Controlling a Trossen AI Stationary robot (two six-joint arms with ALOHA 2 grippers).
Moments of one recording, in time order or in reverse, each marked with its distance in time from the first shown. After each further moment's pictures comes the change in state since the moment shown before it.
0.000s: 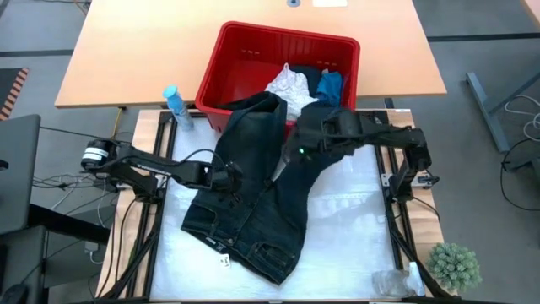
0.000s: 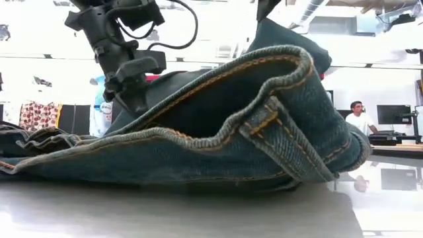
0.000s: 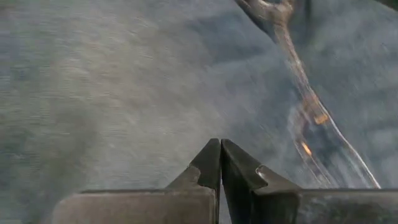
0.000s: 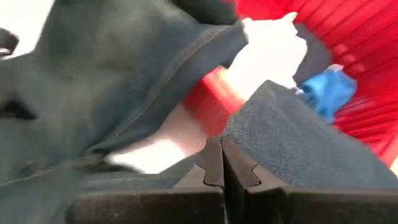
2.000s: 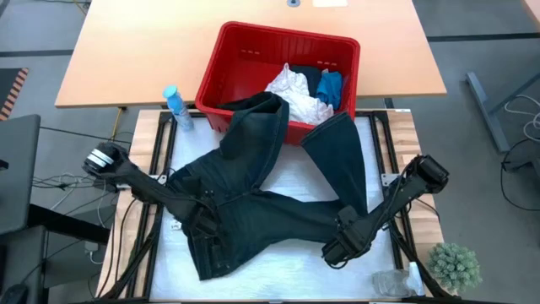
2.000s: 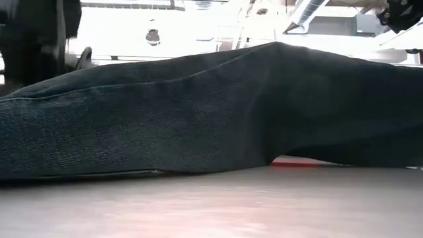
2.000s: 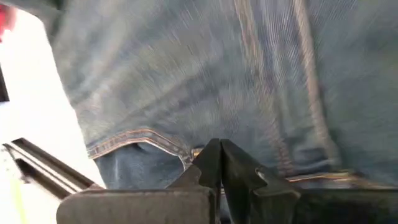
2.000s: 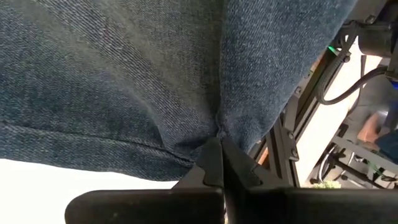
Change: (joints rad) left arm -0.416 0.047 0.045 -0.745 -0.163 -0.146; right arm 0.604 -0.019 -0.778 -0.003 -0.819 0.984
